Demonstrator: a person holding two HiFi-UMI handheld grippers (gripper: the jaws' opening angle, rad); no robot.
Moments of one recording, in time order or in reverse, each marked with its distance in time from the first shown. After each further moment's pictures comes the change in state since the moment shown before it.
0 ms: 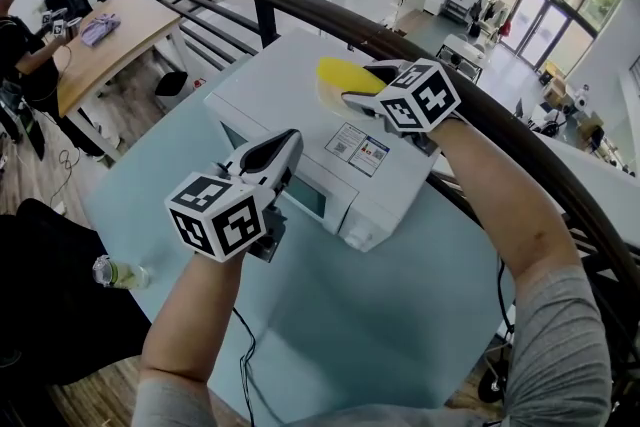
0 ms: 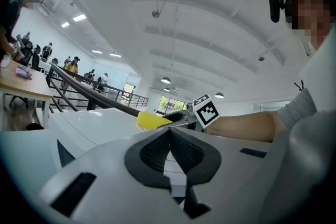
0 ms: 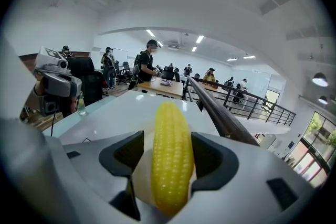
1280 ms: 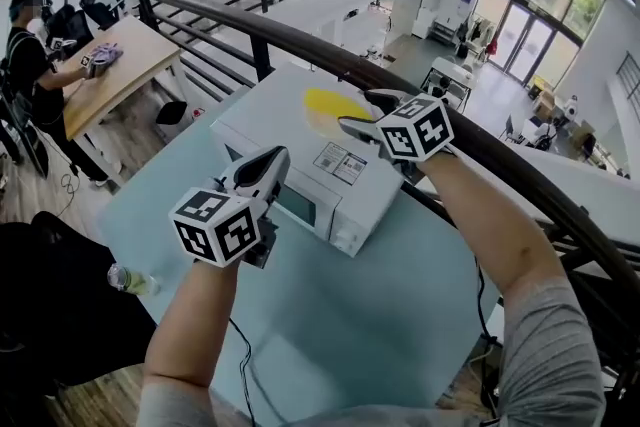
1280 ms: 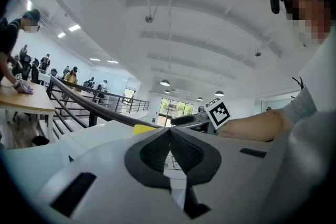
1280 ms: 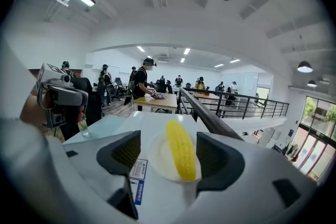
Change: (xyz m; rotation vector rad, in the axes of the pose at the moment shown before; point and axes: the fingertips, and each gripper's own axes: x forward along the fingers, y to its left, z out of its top) left arm -0.029 -0.031 0.033 0.072 -0.021 0.026; right arm -0.073 0.017 0.023 0.128 -0.137 -0.054
